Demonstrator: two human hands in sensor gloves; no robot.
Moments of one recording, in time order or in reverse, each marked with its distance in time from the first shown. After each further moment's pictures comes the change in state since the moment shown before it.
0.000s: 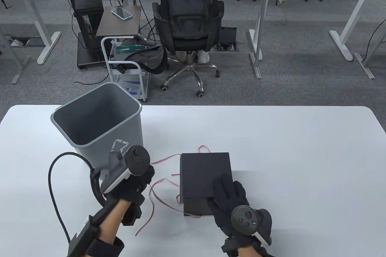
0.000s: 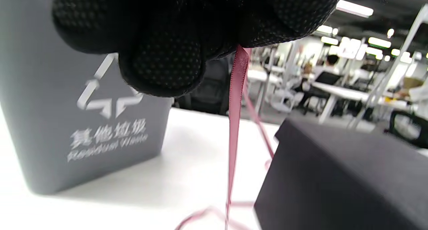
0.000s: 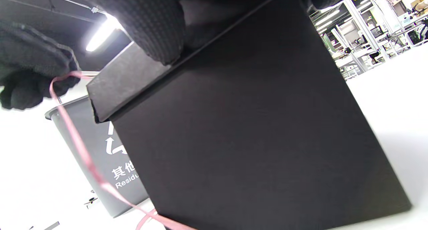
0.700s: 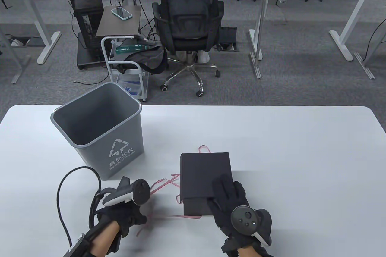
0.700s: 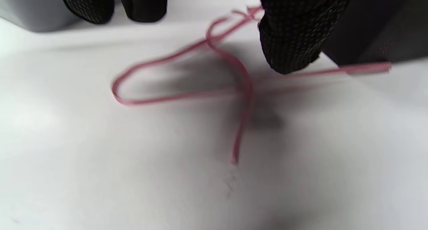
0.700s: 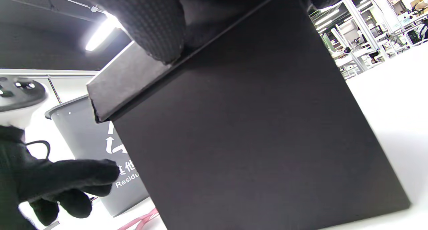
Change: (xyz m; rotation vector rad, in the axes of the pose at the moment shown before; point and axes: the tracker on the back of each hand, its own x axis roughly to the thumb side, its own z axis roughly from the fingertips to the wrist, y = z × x) left_hand -0.032 -0.135 -0.018 -0.545 -0.205 -0.215; right_hand 0.000 0.001 0.000 0.004 0.001 0.001
